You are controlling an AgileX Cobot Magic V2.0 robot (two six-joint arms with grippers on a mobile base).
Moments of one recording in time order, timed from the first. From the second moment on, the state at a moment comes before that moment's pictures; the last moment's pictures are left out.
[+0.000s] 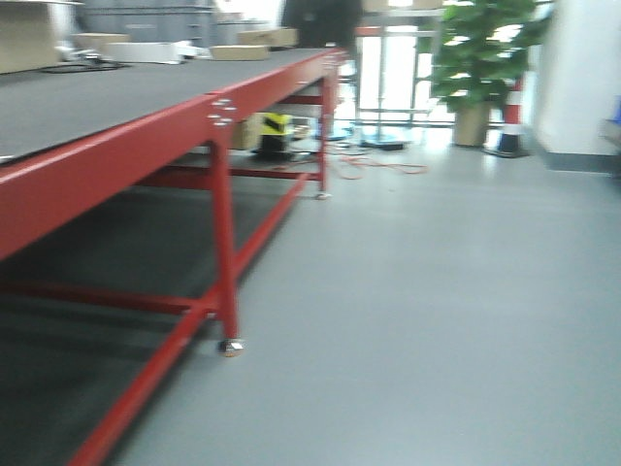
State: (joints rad) left arm -0.24 0.72 -0.99 0.08 0.82 -0.08; right arm 0.19 0.76 -1.00 0.11 0.61 -0.05
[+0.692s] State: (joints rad) left arm -0.24 0.72 -0.99 0.08 0.82 -0.08; right arm 0.19 0.76 -1.00 0.11 0.61 -0.05
